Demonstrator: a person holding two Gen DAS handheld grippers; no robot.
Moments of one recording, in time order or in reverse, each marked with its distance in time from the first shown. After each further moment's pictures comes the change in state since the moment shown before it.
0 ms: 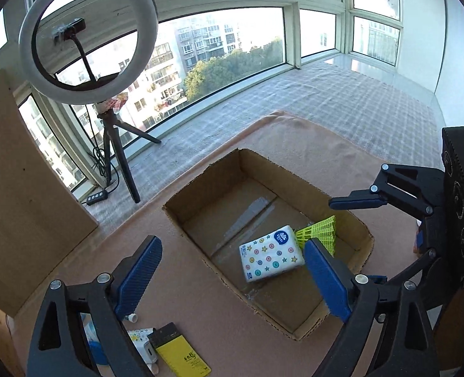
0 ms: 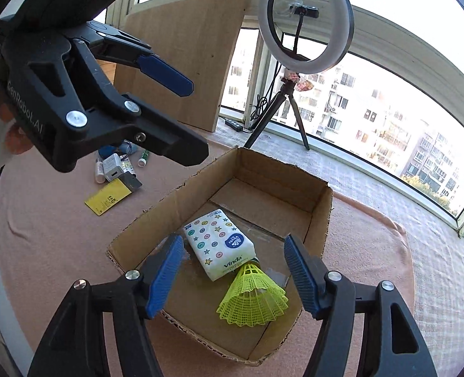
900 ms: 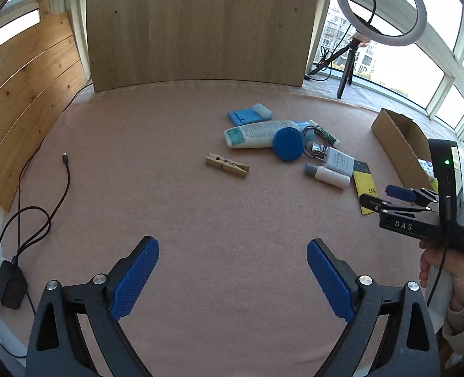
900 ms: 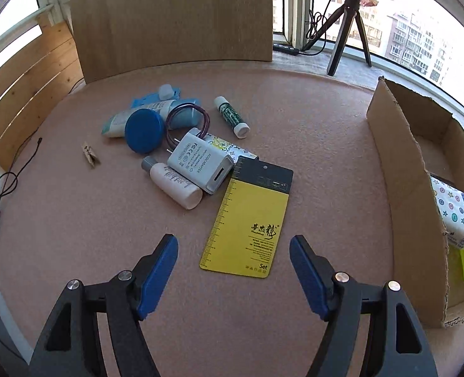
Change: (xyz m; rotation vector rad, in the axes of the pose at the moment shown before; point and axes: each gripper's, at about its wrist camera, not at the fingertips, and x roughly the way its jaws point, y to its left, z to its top) left arm -0.136 0.212 -0.345 -0.680 0.112 0.248; right arm 0.158 0.179 0.062 0.369 0.368 -0.054
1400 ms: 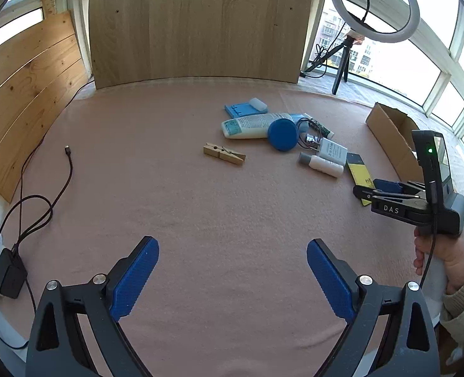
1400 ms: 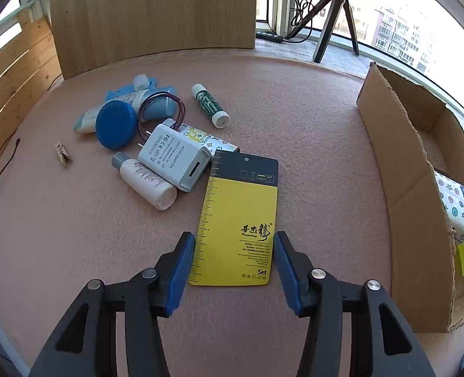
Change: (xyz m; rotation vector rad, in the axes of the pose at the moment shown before) left arm -0.015 -0.007 -0.018 0.007 -0.003 -0.011; right arm 0.006 -0.003 -0.005 -0.014 0.032 0.013
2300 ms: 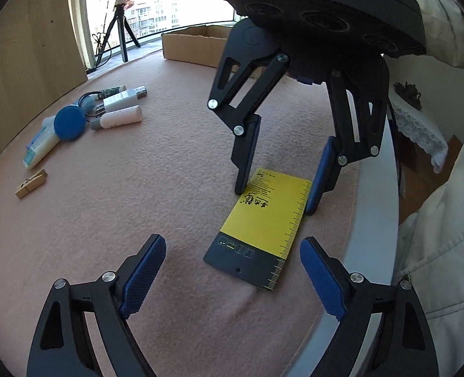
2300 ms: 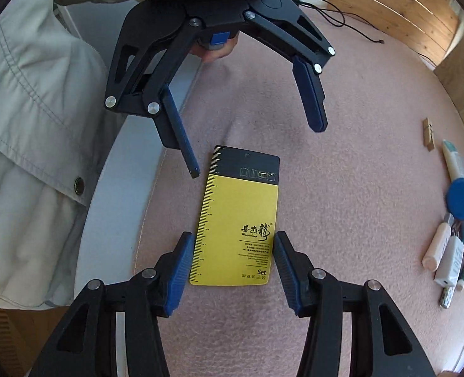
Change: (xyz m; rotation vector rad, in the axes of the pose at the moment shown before) left arm 0.043 -0.084 -0.099 0.769 0.044 -0.514; right arm -0.058 0.105 -0.104 -1.479 0.178 0.659
